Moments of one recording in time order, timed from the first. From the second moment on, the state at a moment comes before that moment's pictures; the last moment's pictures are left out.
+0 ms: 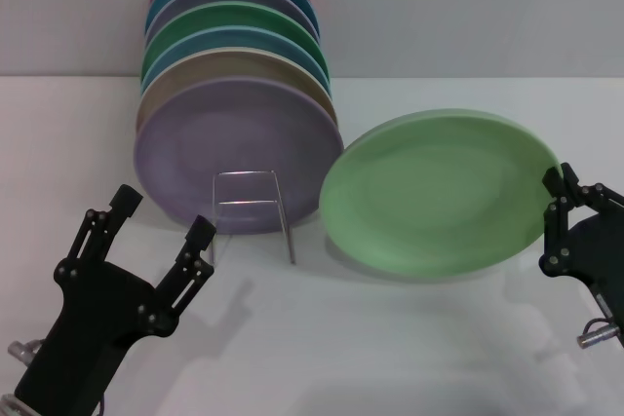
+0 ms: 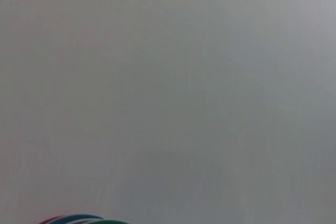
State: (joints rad) left arm -0.19 -2.07 -0.23 -0.38 2.20 1.68 -0.14; right arm 0.10 2.09 0.85 0.43 -2.64 -1.41 -0.20
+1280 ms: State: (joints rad) left arm -0.22 -2.08 -0.18 -0.45 2.20 1.49 0.03; right arm 0.02 2.09 0.17 0.65 -1.92 -1.64 -0.66
